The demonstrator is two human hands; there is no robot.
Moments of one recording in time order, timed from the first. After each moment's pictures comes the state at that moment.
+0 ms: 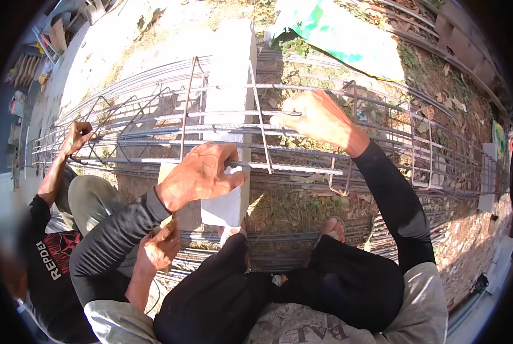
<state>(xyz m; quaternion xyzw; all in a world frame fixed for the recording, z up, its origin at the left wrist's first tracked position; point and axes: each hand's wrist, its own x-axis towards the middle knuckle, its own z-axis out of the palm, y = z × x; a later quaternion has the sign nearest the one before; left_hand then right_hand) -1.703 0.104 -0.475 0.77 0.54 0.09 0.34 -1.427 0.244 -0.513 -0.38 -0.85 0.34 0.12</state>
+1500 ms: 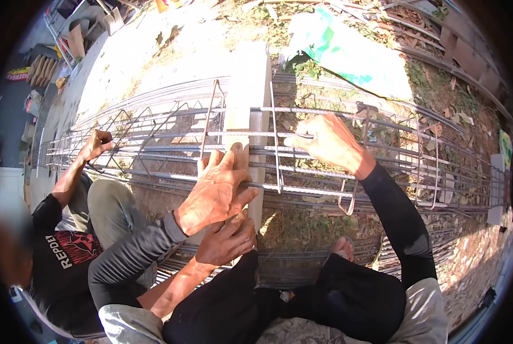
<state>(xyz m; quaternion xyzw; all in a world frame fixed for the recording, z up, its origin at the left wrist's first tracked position) -1.695 0.090 -0.462 0.79 0.57 0.03 0.22 -1.429 0.240 -0.508 -0.39 -0.85 0.32 0.16</state>
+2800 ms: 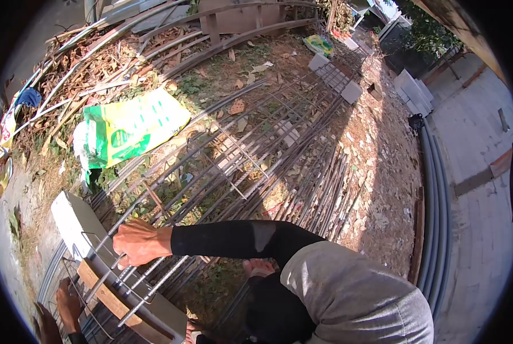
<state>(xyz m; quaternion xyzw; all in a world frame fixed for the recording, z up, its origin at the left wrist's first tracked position) -1.870 0.248 -0.560 0.81 0.57 0.08 0.04 -1.422 0.228 -0.522 -0.41 -0.84 0.29 0.23</state>
